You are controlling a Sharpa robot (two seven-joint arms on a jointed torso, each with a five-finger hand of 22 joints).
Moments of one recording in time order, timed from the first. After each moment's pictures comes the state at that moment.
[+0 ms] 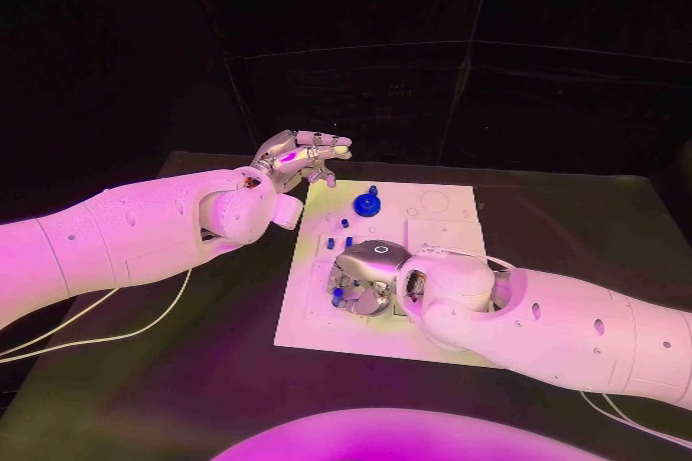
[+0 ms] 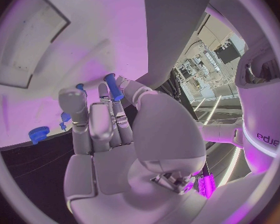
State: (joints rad) left arm 1.21 -0.78 -0.07 1.36 0.03 -0.17 0.36; left_hand 1.30 -0.08 0.46 -0.08 0.06 1.02 0.17 0.14 0.07 1.08 0.09 0.31 0.09 1.32 0.00 1.14 0.71 0.18 1.29 0.09 0.61 0.63; right arm 1.05 -0.52 -0.06 1.62 -1.69 -0.09 -0.22; right_hand 1.31 -0.13 0.47 -0.03 0.11 1.00 0.17 0.06 0.06 1.11 0.10 0.14 0.06 1.47 0.00 1.27 1.03 0.15 1.30 0.10 1.16 0.81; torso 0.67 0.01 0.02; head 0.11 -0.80
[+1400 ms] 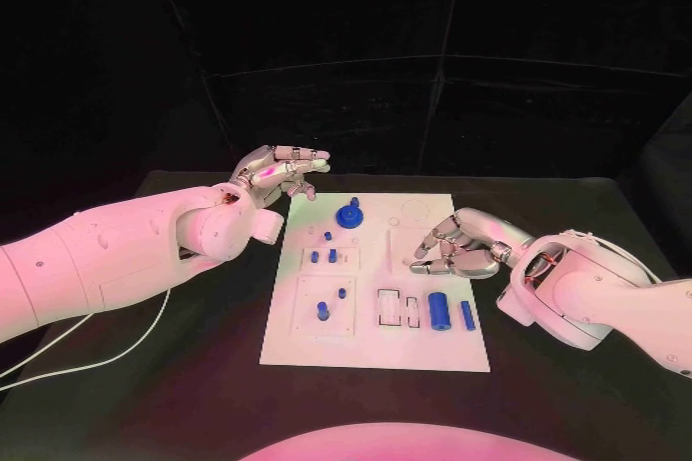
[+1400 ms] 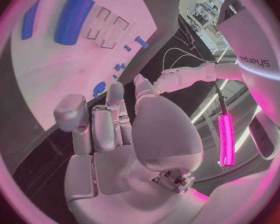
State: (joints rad) left arm 1.21 -0.79 -0.07 1.36 0.03 -0.17 0.36; left_hand 1.30 -0.08 0.46 -0.08 0.06 1.02 0.17 0.14 0.07 1.08 0.10 0.31 0.09 1.32 0.00 1.14 0.71 0.18 1.29 0.09 0.61 0.63; right arm 1.11 -1.01 -0.03 1.82 -1.19 -0.34 -0.18; right_hand 1.28 -0.05 -0.10 0.16 0.33 1.03 0.10 0.25 0.12 1.25 0.02 1.06 0.72 1.47 -0.05 1.38 1.15 0.12 1.38 0.05 1.27 0.99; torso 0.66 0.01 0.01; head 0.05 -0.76
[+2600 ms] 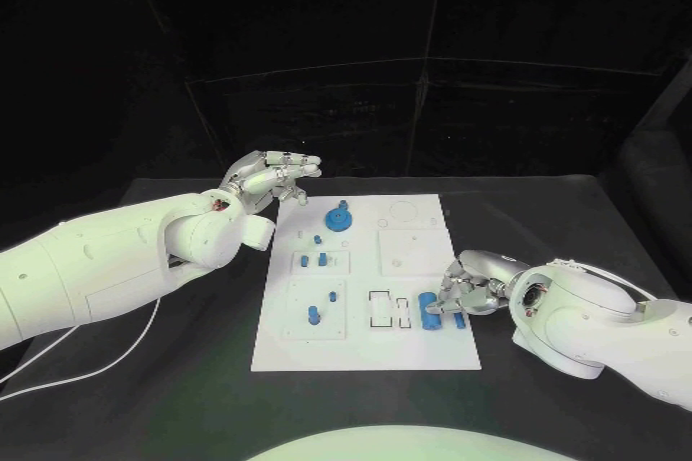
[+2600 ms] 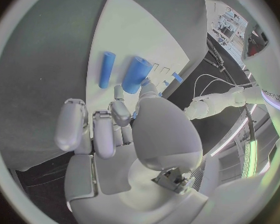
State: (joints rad) left arm 1.21 -0.79 -0.07 1.36 0.02 -0.17 0.36; left_hand 1.30 -0.08 0.46 -0.08 0.06 1.02 0.17 0.14 0.07 1.08 0.09 0.32 0.09 1.32 0.00 1.14 0.71 0.18 1.29 0.09 0.61 0.63; right arm 1.04 -1.03 -0.05 1.85 -1.41 -0.22 -0.51; right_hand 1.26 -0.04 -0.23 0.28 0.29 0.93 0.10 0.42 0.19 1.28 0.02 1.28 1.06 1.47 -0.05 1.47 1.31 0.10 1.42 0.05 1.35 1.14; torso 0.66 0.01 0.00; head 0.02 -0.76
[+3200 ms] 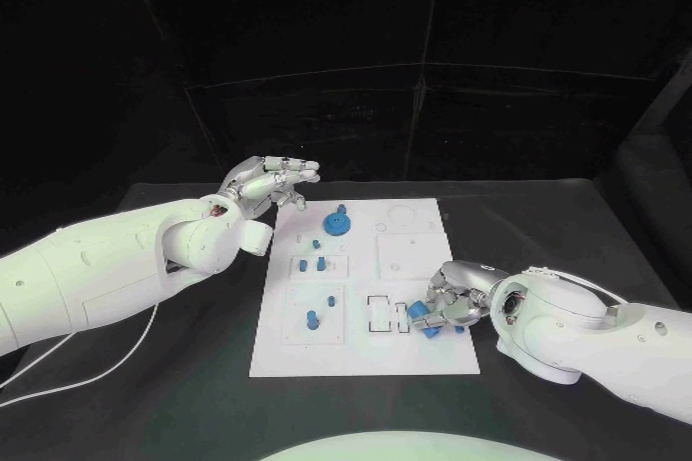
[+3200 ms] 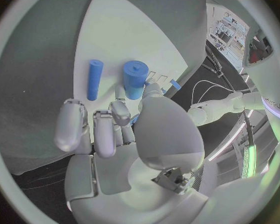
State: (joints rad) left arm 1.21 -0.79 -0.07 1.36 0.02 -0.16 0.35; left_hand 1.30 -0.08 0.46 -0.08 0.06 1.02 0.17 0.14 0.07 1.08 0.09 0.32 0.09 1.32 0.00 1.14 0.71 0.18 1.29 0.09 0.60 0.63; right arm 1.02 -0.97 -0.05 1.82 -1.44 -0.18 -0.51; right_hand 1.27 -0.05 -0.23 0.28 0.29 0.91 0.10 0.46 0.21 1.28 0.02 1.28 1.06 1.47 -0.05 1.47 1.31 0.08 1.42 0.05 1.36 1.15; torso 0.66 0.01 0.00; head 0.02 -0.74
